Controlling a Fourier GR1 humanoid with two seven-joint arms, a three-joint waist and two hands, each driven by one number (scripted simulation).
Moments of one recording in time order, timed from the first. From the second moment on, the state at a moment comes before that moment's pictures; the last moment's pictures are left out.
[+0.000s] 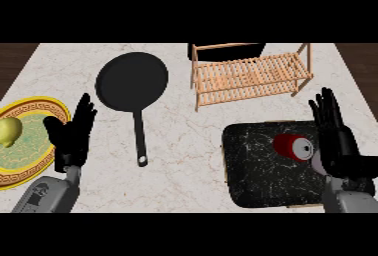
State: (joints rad) left arm -0.19 0.36 -0.23 -1.34 0.32 0.44 0.08; right arm -0.09 -0.19 -0.05 -1.50 -0.10 -0.12 -0.19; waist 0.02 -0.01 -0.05
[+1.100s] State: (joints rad) left arm -0.05 0.41 -0.19 -1.32 0.42 0.20 0.19; right arm 0.43 -0.31 -0.41 -1.68 -0.14 -0.03 -0.43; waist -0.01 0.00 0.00
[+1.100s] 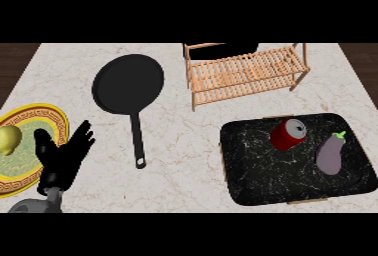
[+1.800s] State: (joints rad) left arm -0.07 0.37 -0.19 -1.30 0.38 0.19 0.21; right arm 0.47 -0.35 -0.23 -2.23 0.15 -0.11 0.27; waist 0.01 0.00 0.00
